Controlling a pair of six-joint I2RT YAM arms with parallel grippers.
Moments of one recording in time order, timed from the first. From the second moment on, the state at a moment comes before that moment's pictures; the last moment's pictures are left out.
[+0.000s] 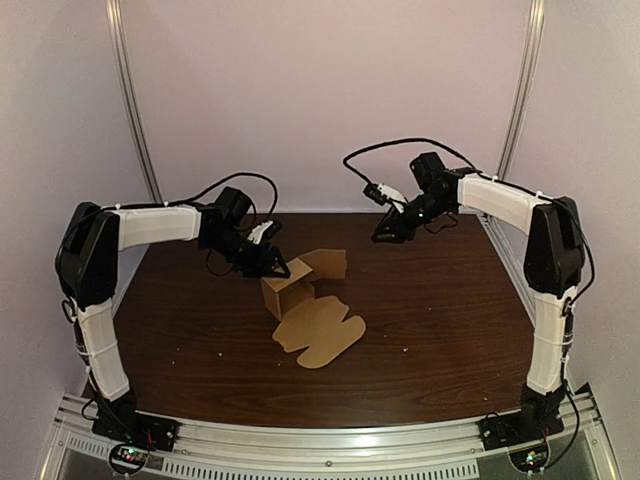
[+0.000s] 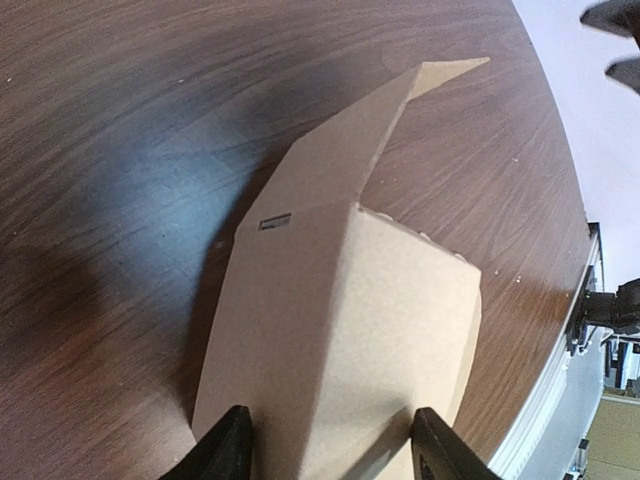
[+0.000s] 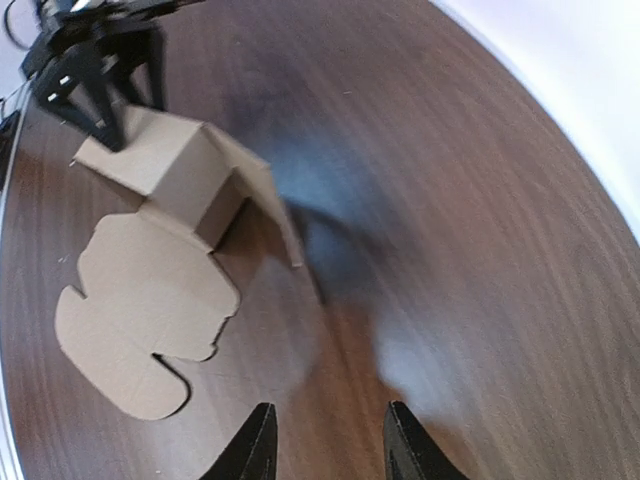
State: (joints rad) left arm -0.48 1.94 1.43 -0.55 0.58 -0.33; right arm 0.39 2.07 1.83 -0.76 -0.73 -0.59
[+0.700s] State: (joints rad) left arm -0.53 1.94 1.43 -0.55 0.60 -0.33; right arm 0.48 2.40 2.01 -0.63 -0.67 -0.45
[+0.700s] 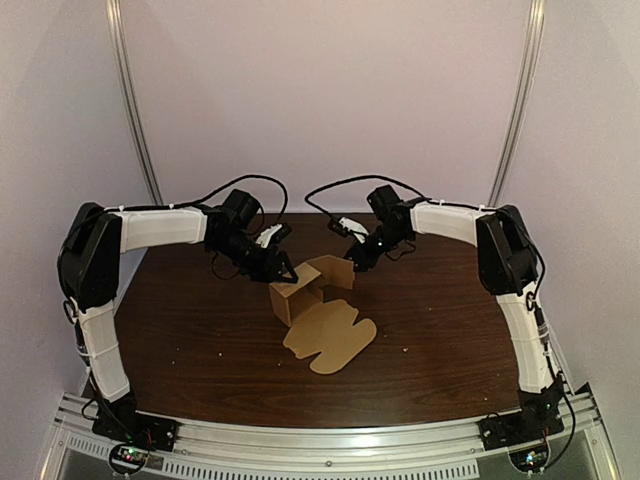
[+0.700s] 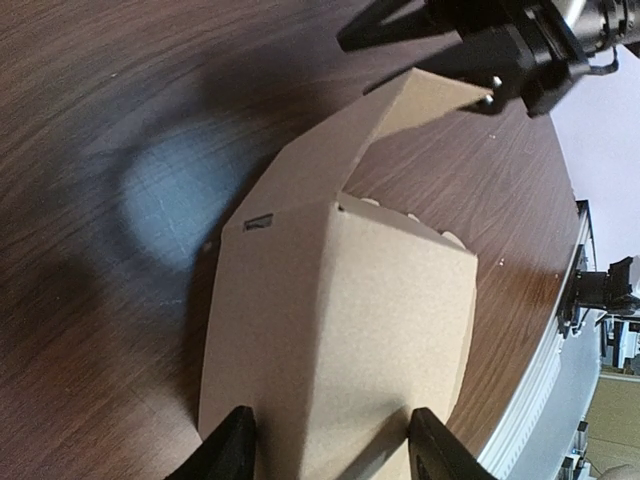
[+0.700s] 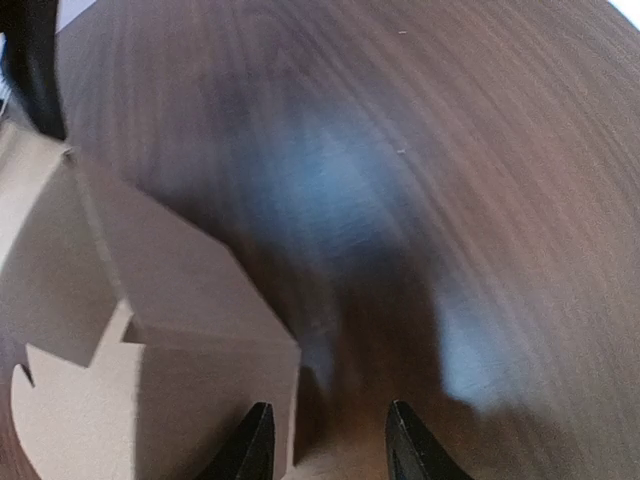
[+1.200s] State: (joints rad) left arm -0.53 1.95 1.43 -0.54 0.61 -0.33; right arm 0.54 2.23 1.79 -0.59 -0.81 -0.55
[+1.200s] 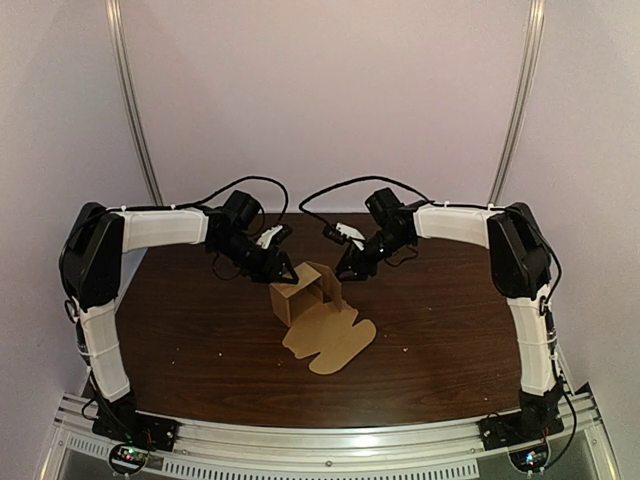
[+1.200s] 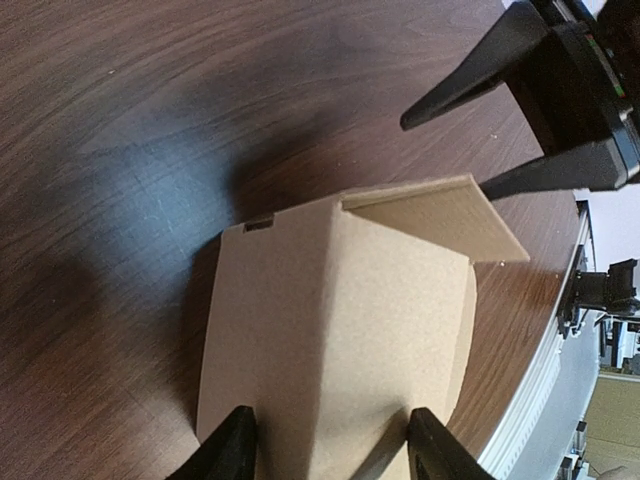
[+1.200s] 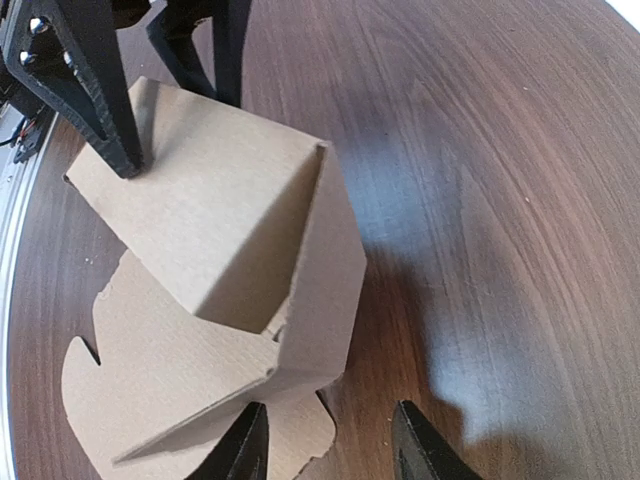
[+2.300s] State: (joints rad) left arm -0.52 2.01 1.43 -0.46 0.75 -0.41; right arm 0.64 2.25 1.76 -0.52 -0.81 -0.52
